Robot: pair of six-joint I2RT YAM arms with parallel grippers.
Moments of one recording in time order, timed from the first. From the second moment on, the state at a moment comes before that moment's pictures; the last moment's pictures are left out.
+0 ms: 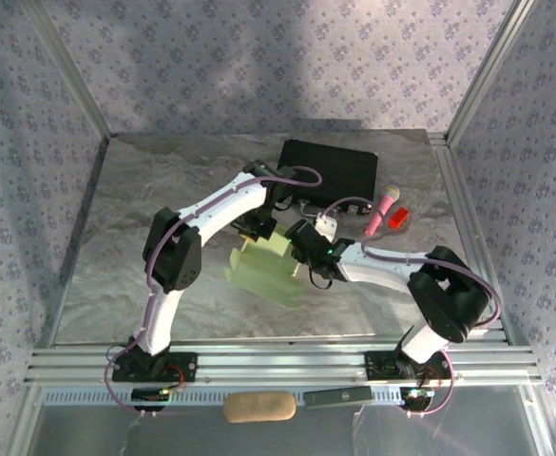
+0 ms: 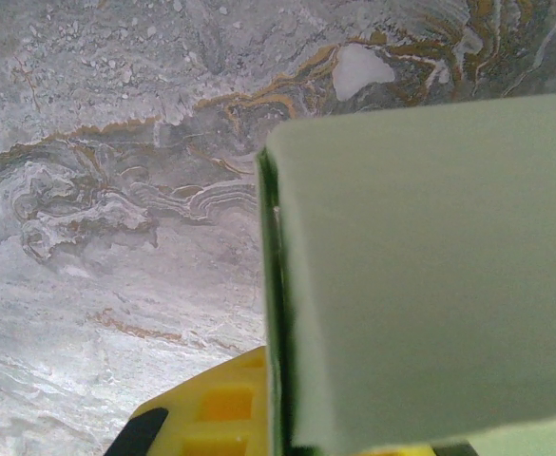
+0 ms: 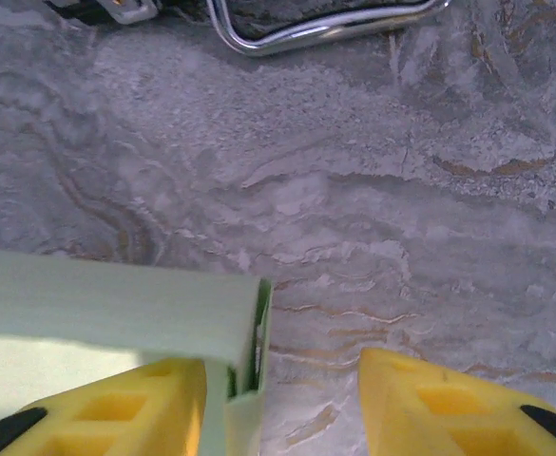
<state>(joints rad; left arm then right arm) -0.75 2.12 1.91 -1.47 -0.24 -0.36 0.83 1.59 0.86 -0.26 0.38 1.04</state>
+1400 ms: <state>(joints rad) -0.80 2.10 1.95 -1.47 -0.29 -0.39 0.87 1.44 0.85 -0.25 0.44 0.93</state>
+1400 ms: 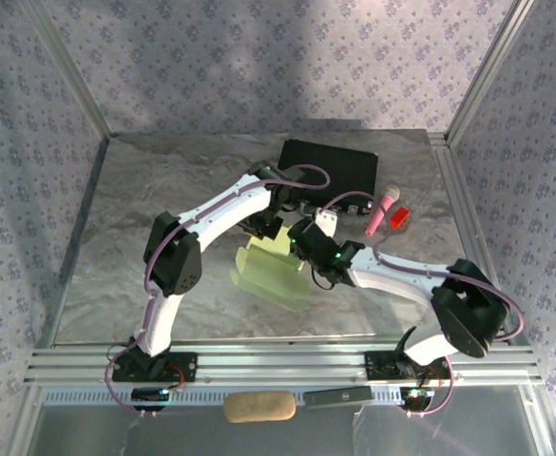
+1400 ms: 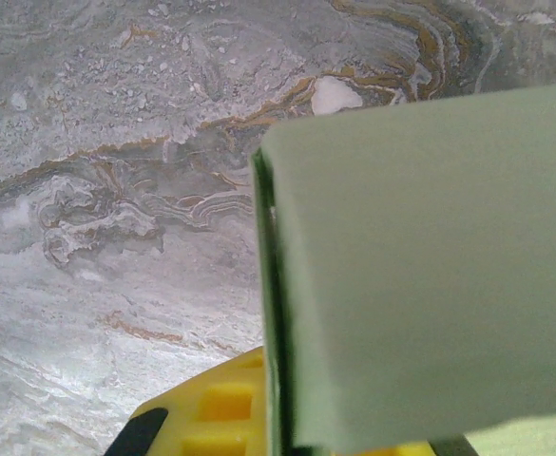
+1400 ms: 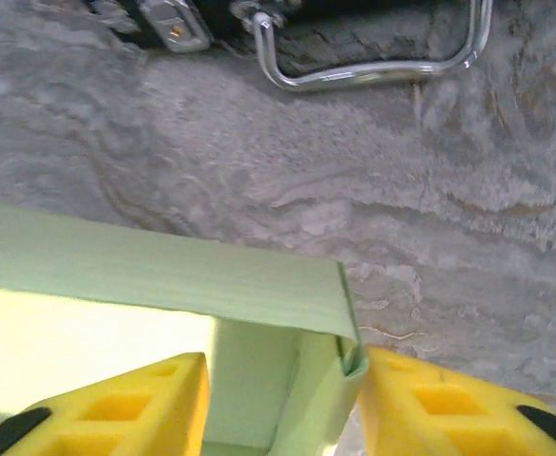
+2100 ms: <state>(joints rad) -0.80 2.13 2.01 -1.50 -0.28 -0.38 0.86 1.57 0.85 -0.30 0.38 1.14</state>
